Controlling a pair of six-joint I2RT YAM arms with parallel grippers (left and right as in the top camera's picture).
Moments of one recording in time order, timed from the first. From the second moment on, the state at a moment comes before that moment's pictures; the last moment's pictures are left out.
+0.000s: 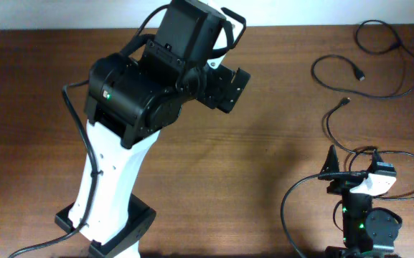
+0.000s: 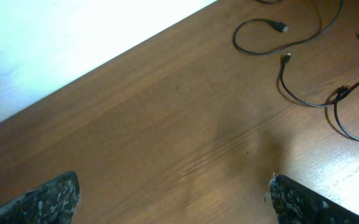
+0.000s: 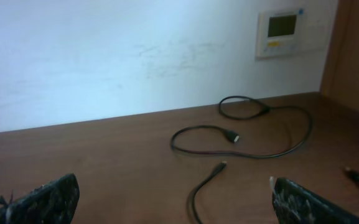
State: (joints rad) left arm -0.65 1.96 2.86 -1.69 -0.12 0.00; right arm -0.12 0.09 0.11 -0.04 0.00 0.10
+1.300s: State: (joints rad) left arm -0.65 1.96 2.86 -1.68 -0.14 0.00; right arm -0.12 0.02 0.01 -0.07 -0.03 0.13
